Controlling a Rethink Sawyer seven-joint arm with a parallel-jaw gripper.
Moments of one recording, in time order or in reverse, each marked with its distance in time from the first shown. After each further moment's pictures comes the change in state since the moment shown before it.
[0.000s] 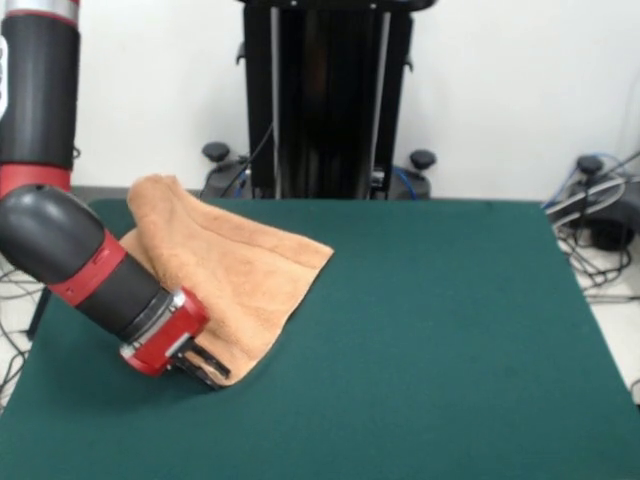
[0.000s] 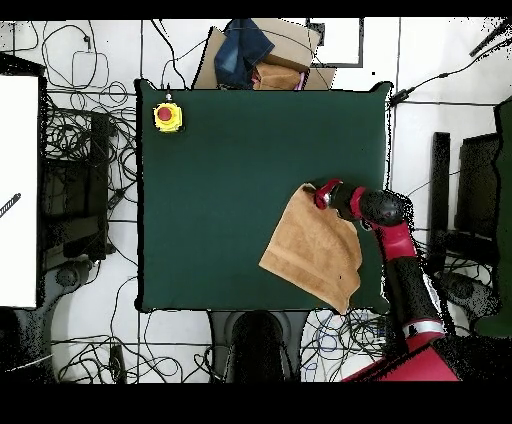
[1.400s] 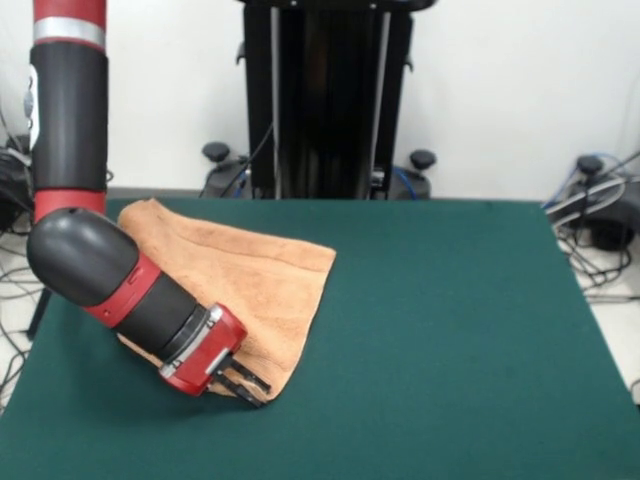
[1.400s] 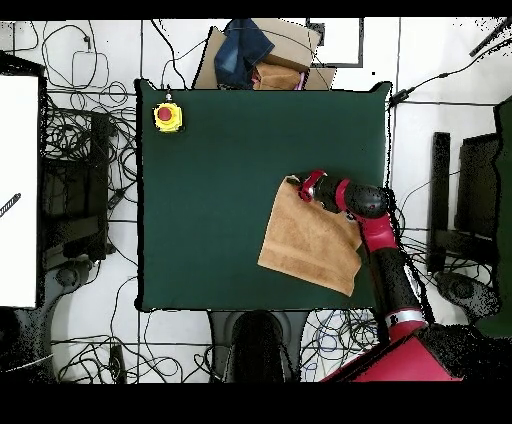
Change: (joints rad) arm 0.035 0.063 0.050 -0.023 0.021 0.000 -0.092
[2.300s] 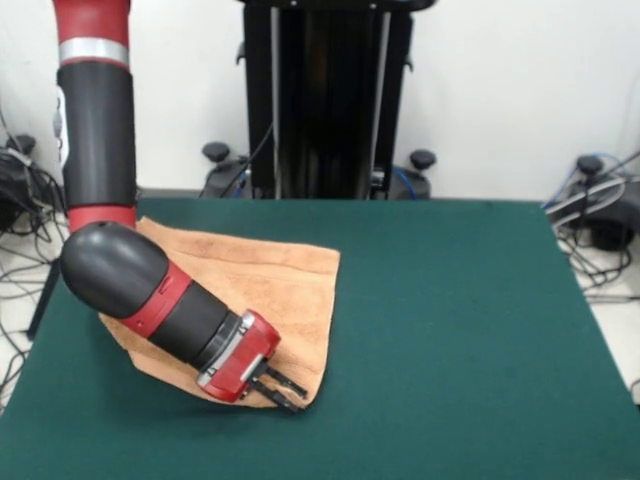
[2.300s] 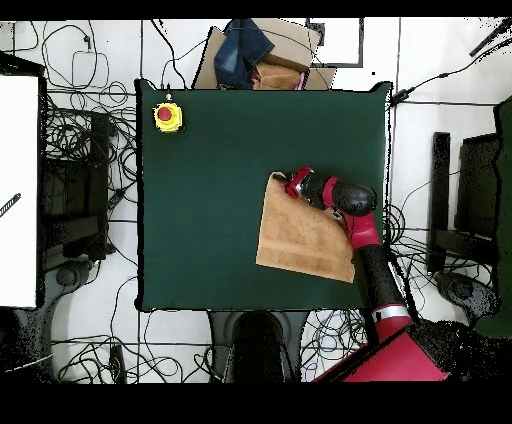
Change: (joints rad) arm 0.004 0.067 0.053 0.003 0.000 0.000 0.000
